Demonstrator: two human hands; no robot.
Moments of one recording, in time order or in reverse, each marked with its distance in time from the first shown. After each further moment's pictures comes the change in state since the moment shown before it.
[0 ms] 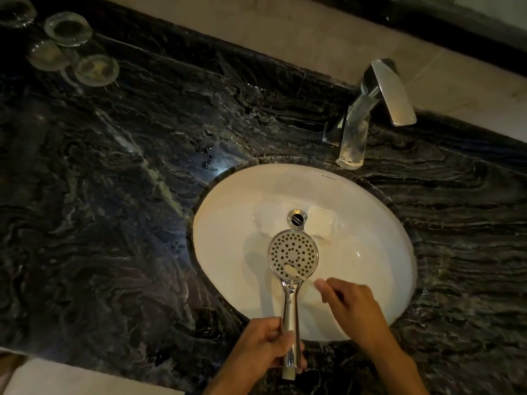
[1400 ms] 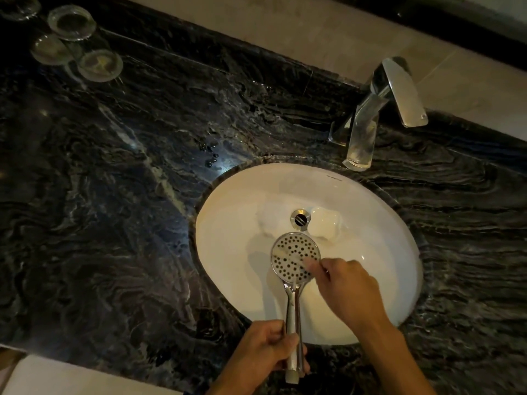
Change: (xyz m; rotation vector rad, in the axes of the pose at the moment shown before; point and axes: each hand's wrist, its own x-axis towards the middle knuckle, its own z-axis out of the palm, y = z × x) left_hand -0.004 0.008 0.005 -0.033 0.016 -0.029; right_hand 0.029 -0.041 -0.009 -0.337 0.038 0.002
